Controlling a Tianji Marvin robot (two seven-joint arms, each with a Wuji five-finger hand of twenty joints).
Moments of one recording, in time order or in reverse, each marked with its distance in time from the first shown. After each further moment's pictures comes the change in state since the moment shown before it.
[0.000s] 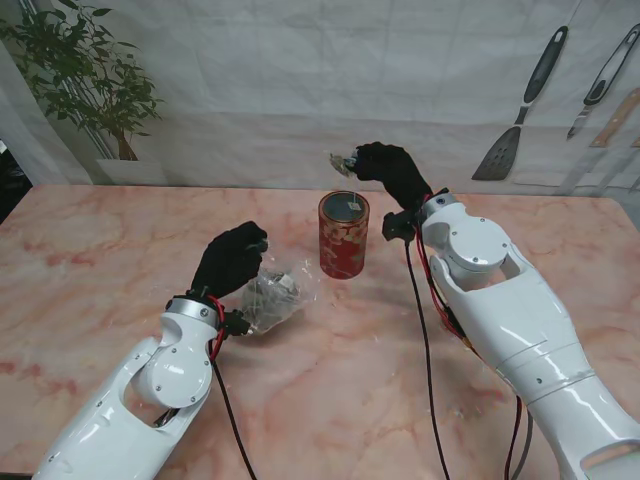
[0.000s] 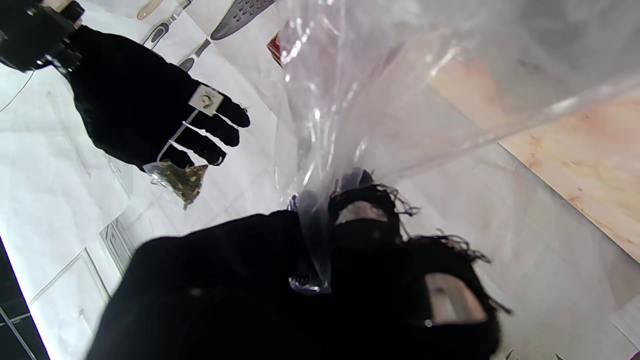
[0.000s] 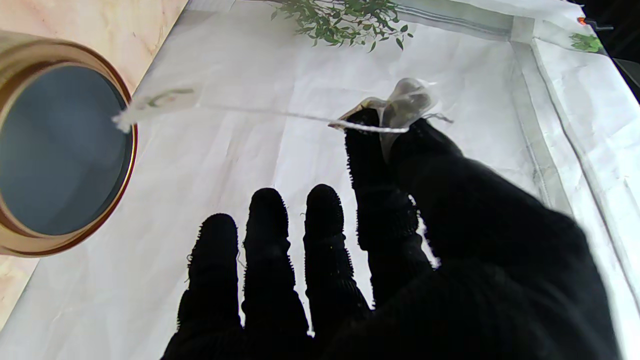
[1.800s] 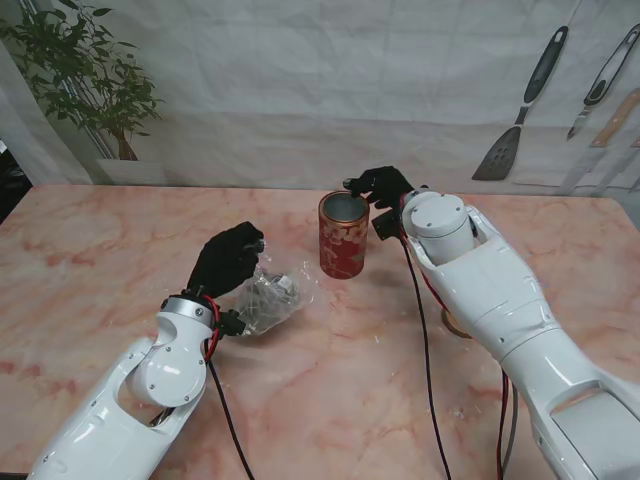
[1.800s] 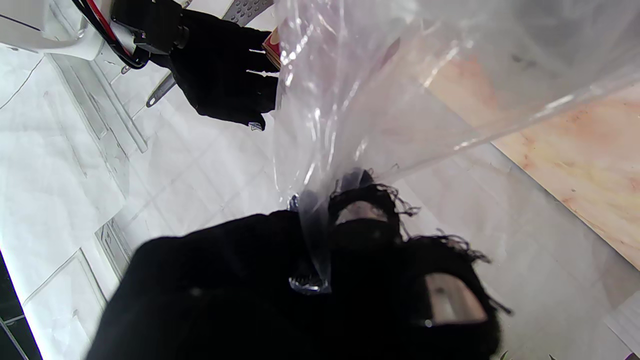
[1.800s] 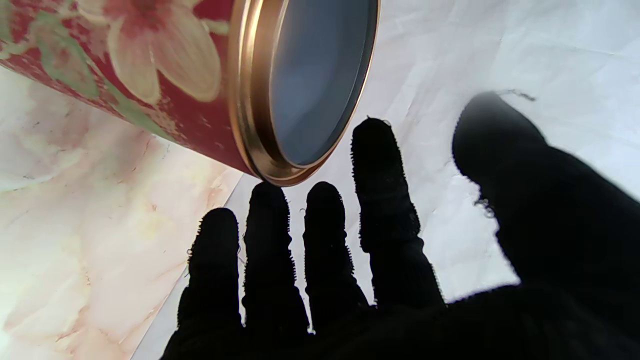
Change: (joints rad) left arm 0.006 0.005 -0.021 0.000 -0.012 -0.011 -0.023; right arm 0.194 -0.072 -0.126 0.269 -0.193 0.356 -0.101; left_hand 0.000 0.000 0.000 0.000 0.000 0.000 -0.002 0.000 0.000 0.000 -0.001 0.000 0.000 0.000 0.000 0.000 0.000 0.000 0.000 0.000; right_hand -0.298 -0.172 0.149 0.055 -0.061 -0.017 0.017 0.276 0.038 -0.001 0.076 0.014 0.051 -0.005 0.065 0.024 0.022 0.000 0.087 -0.025
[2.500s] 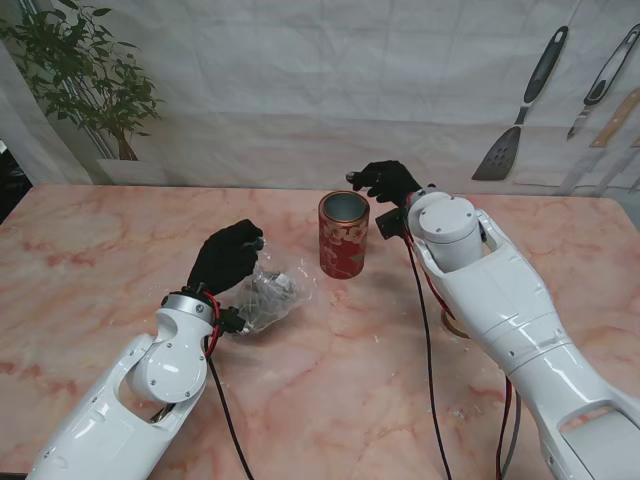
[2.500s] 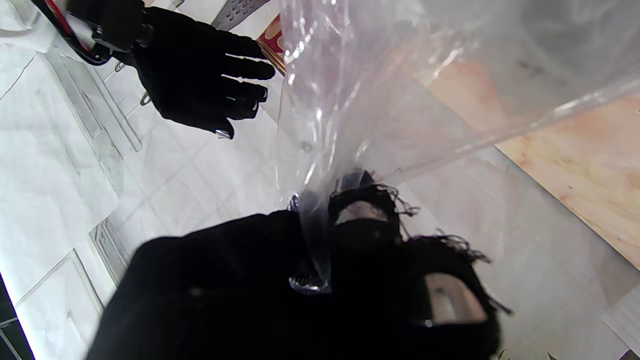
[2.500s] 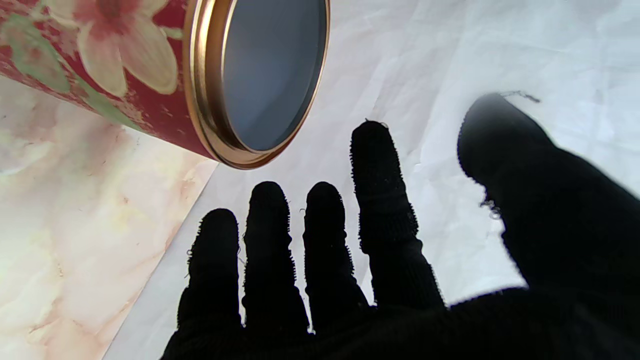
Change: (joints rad) left arm -0.014 0.000 0.003 0.005 -0.003 0.017 -0.003; right arm -0.072 0.023 0.057 -0.126 -0.012 -0.014 -0.007; left_hand 0.000 0.000 0.000 0.000 0.000 0.000 0.000 0.000 0.000 0.000 0.000 0.000 0.000 0.000 0.000 0.000 0.000 0.000 0.000 0.000; right_hand -0.011 0.000 0.000 0.021 -0.026 0.009 -0.077 0.056 -0.001 0.001 0.000 0.000 0.000 0.000 0.000 0.000 -0.005 0.000 0.000 -0.001
